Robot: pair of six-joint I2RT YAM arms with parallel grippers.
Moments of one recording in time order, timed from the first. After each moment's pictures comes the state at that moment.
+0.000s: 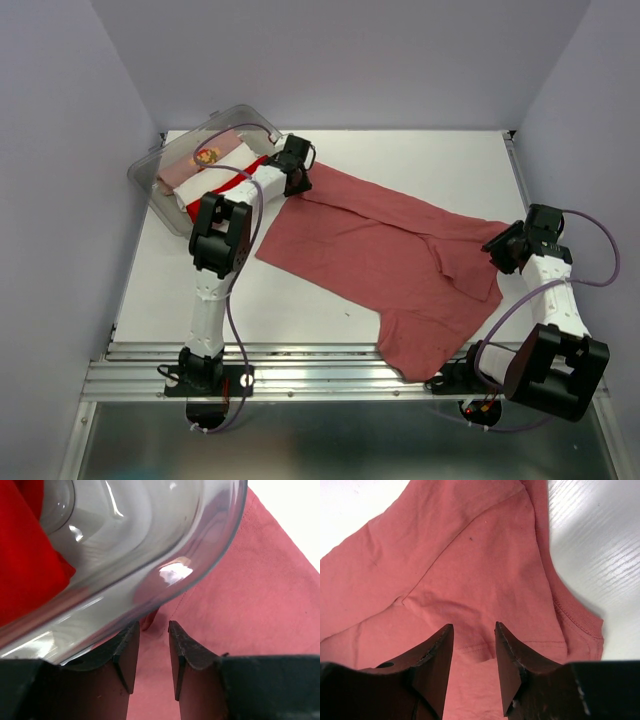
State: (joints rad) left arm -0.40 2.24 1.79 -0.42 -0.22 -0.62; right arm -0.36 1.14 0.77 -0.55 -0.09 0.64
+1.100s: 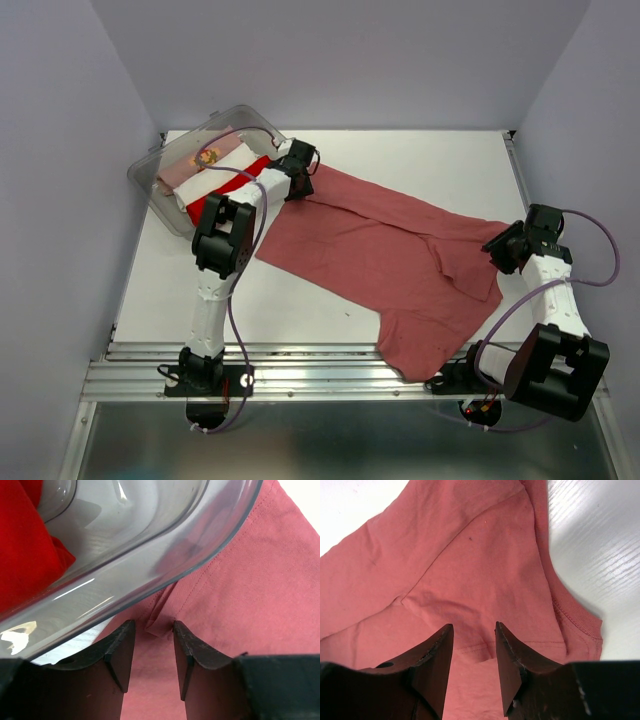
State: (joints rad) left arm -0.43 2.26 1.78 -0.43 -0.29 -0.62; right arm -0.36 1.14 0.77 -0.55 -0.09 0.63
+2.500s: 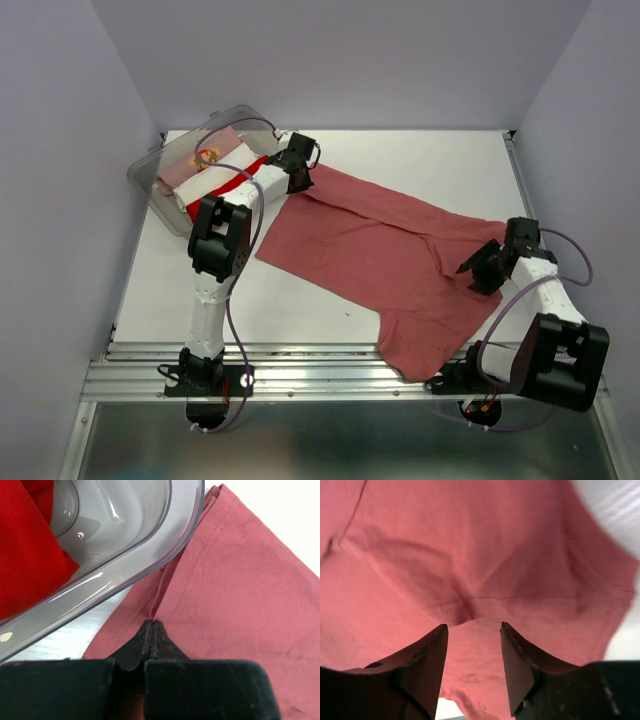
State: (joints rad) left arm -0.44 2.21 1.79 -0.44 -0.29 -0.57; right arm -0.32 1.15 0.66 -0.64 -0.19 0.67
